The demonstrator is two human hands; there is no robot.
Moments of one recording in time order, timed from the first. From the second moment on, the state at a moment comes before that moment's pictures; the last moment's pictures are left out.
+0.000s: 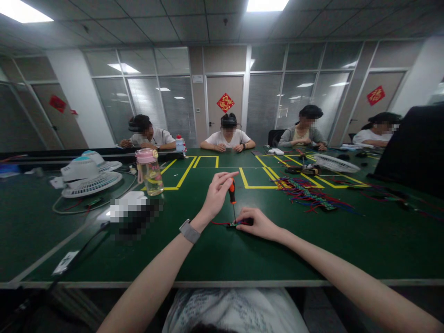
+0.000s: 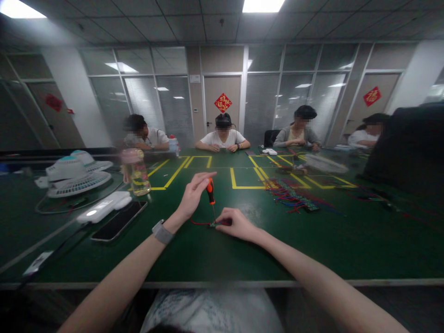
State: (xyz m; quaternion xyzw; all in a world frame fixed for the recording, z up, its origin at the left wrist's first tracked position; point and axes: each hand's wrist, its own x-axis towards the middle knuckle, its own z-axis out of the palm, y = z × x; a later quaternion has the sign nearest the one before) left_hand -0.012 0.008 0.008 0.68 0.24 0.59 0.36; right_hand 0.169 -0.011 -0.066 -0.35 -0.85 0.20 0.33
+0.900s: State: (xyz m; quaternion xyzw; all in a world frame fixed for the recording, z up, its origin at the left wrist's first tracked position) left_hand -0.010 0.007 0.009 0.67 0.21 0.56 0.44; right_hand 0.170 -0.010 -0.067 -0.36 -0.86 0.19 0.32
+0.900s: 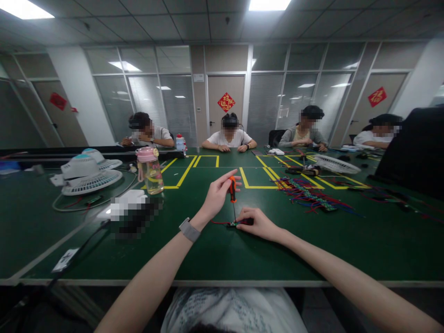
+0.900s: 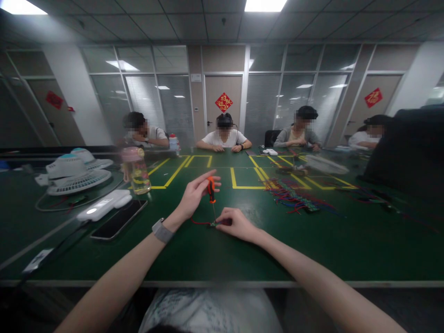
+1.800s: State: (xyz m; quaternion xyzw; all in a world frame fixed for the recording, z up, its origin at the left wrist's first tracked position) left_hand -0.012 0.006 0.009 0.69 0.24 0.58 0.35; right_hand 0.171 -0.009 -0.068 -0.35 -0.86 0.19 0.32
